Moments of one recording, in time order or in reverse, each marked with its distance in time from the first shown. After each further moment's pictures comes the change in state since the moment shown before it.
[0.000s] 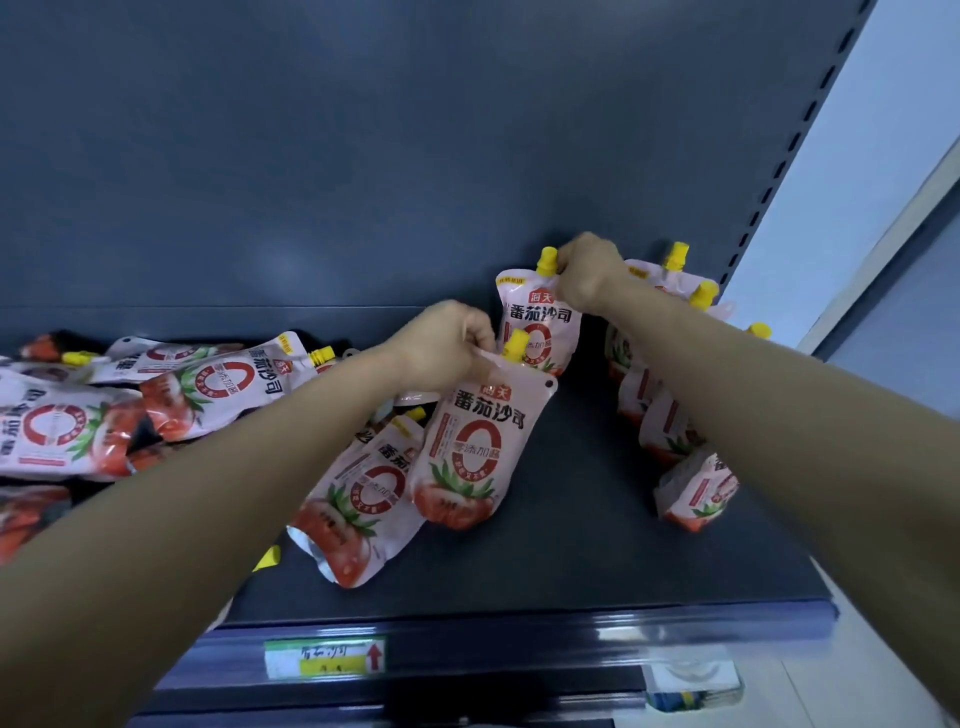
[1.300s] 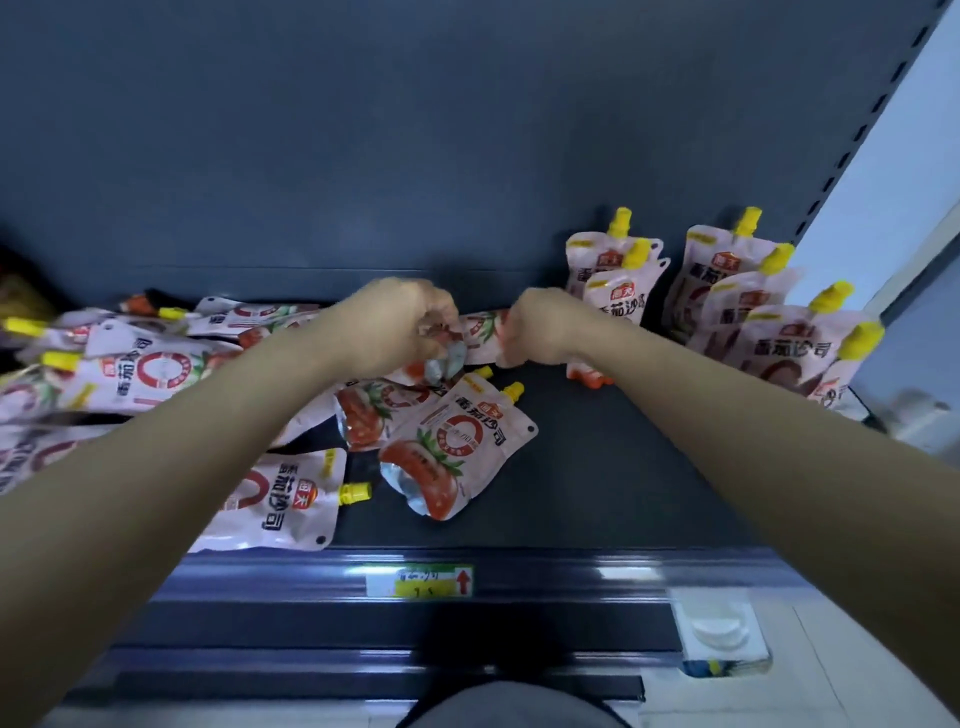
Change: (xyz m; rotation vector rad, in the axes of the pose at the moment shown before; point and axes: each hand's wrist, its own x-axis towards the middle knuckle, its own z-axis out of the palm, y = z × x) left_hand -0.096 -0.047 -0.065 0.524 0.076 0.092; right_hand -0.089 -0.090 0.056 -0.262 -0.403 -0.260
